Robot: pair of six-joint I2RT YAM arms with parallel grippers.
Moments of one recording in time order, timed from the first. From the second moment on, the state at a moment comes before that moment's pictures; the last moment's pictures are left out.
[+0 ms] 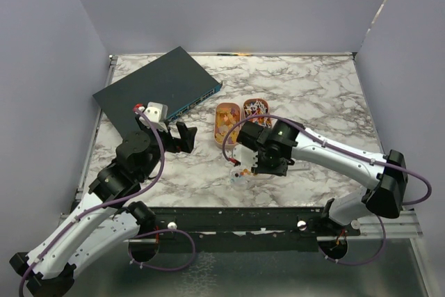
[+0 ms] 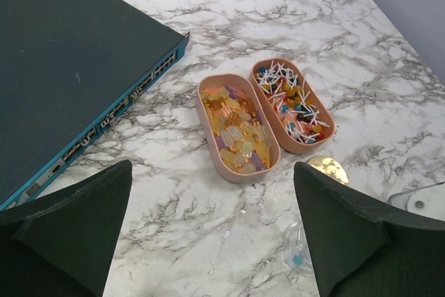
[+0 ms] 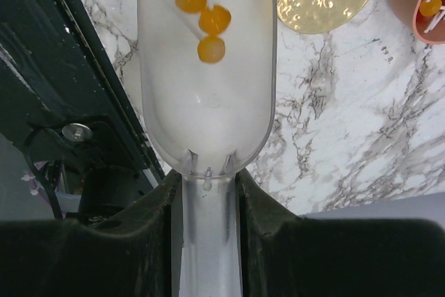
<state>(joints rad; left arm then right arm) -0.72 0.59 0.76 -0.34 -0.30 -0.26 1.03 1.46 1.31 -1.34 0.12 -0.46</state>
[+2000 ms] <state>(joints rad) -0.72 0.79 0.75 -0.27 0.15 -0.26 1.09 1.04 0.93 -0.58 0.16 -0.48</state>
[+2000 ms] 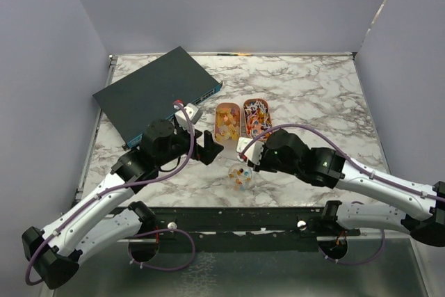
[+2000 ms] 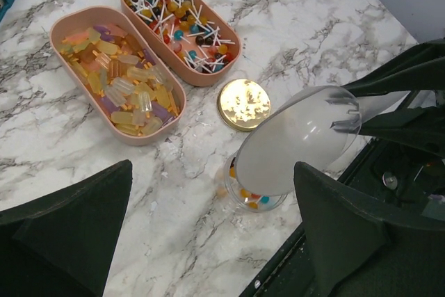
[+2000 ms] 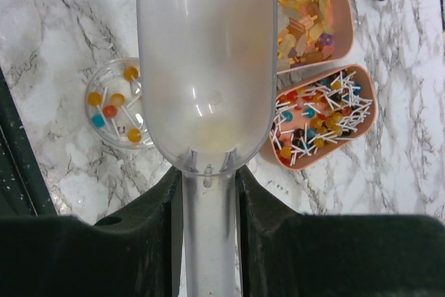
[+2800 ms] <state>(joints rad) -0.72 0.88 0.75 -0.23 0.19 -0.26 1.09 0.75 0.78 -0.42 0.02 -0.52</state>
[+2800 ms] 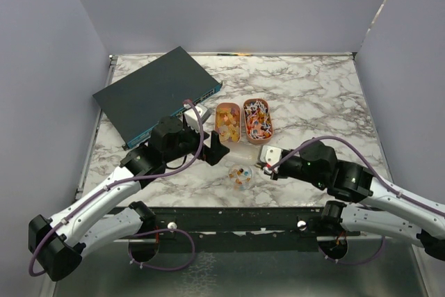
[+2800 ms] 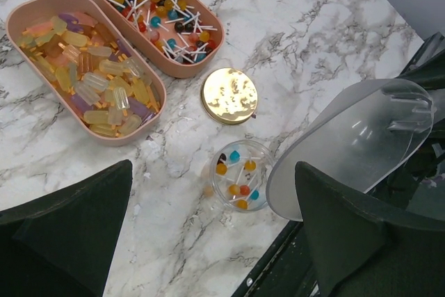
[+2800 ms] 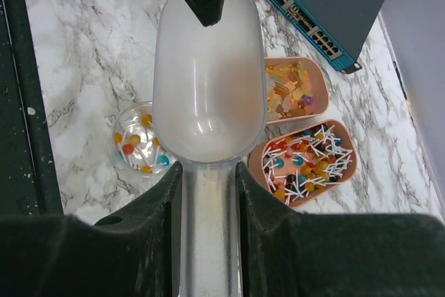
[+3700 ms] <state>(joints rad) -0.72 0.81 0.75 -0.26 0.06 -0.26 1.06 0.92 0.85 -0.50 0.19 -0.43</state>
